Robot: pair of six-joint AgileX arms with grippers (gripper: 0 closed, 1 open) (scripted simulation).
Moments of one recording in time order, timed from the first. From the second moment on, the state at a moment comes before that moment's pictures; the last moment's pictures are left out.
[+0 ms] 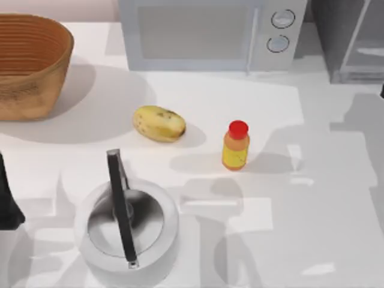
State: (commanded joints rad) left arm 0.00 0.00 0.00 0.00 0.00 0.00; right arm -0.02 1.62 0.50 1.06 0.01 0.02
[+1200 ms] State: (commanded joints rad) left arm 0.00 0.00 0.00 0.00 0.00 0.00; right arm -0.20 2.20 1.30 0.69 -0.18 -0.03
